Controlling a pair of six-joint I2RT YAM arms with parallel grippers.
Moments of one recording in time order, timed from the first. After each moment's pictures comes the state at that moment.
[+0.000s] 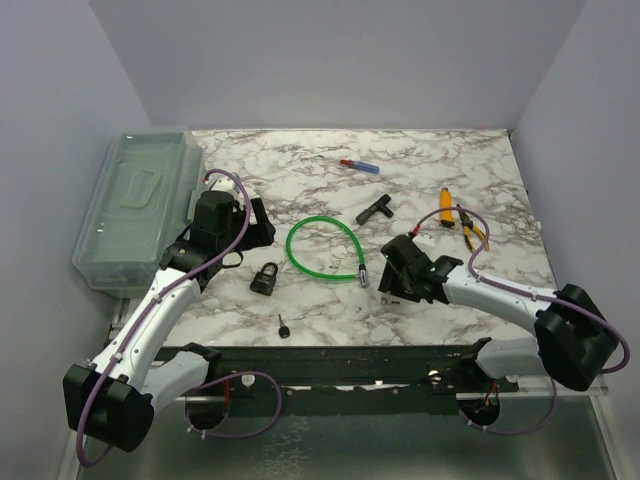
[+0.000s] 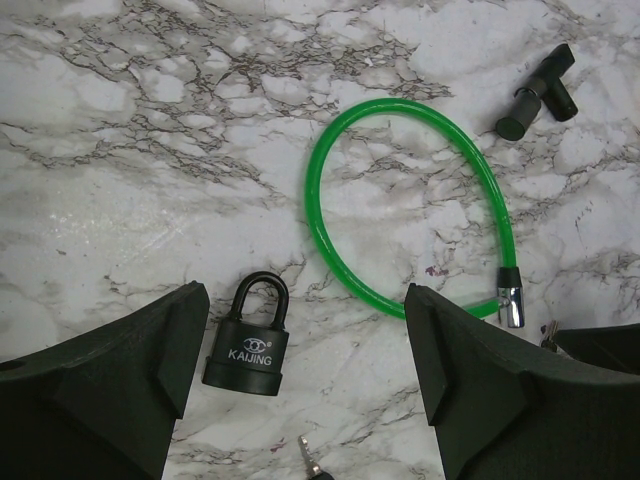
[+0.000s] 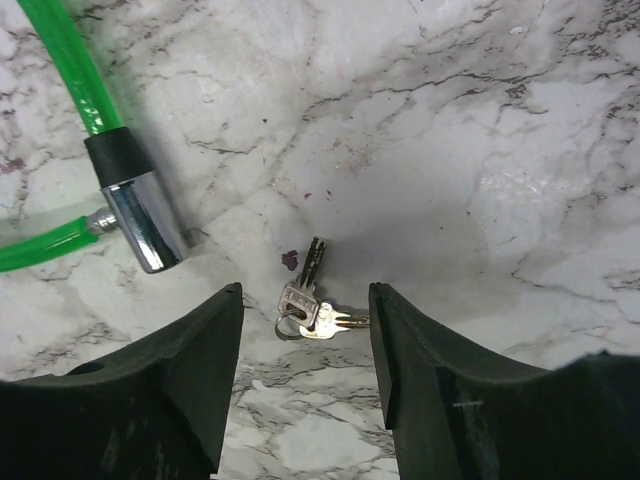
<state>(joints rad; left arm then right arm) -0.34 1.01 0.86 -0.45 -0.02 -0.43 0.74 1.29 0.65 -0.43 0.29 0.95</state>
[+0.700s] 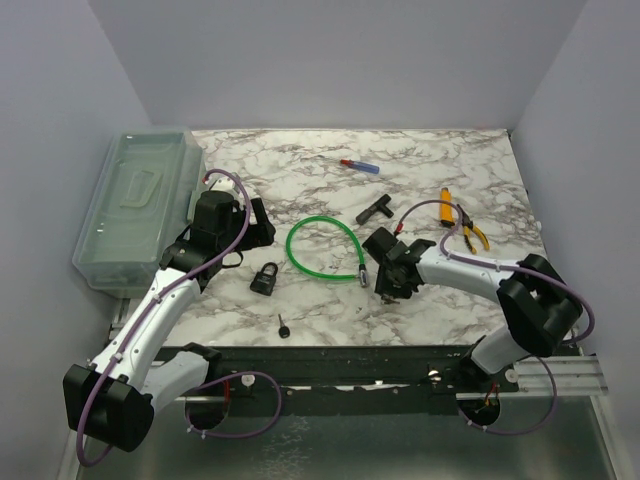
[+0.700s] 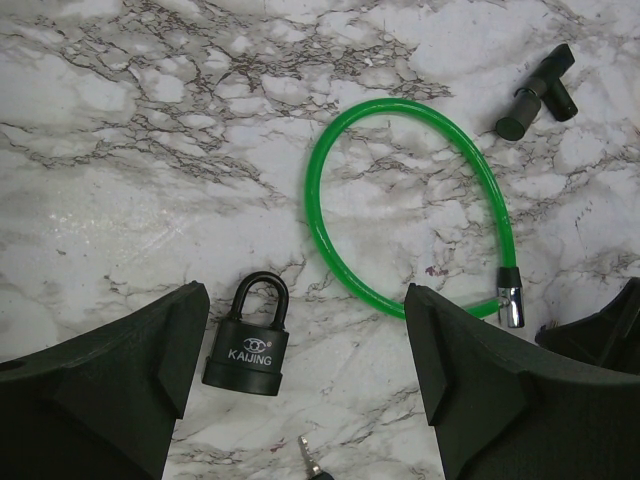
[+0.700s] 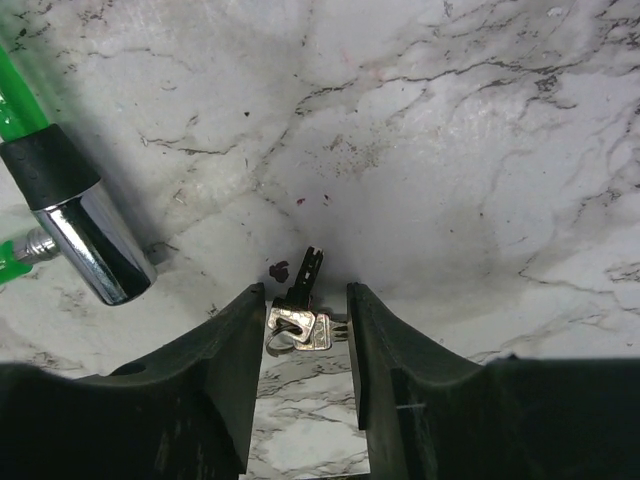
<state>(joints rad) -0.34 1.01 0.86 -0.45 -0.02 -0.43 0.76 1.52 0.83 -0.61 0.28 0.94</state>
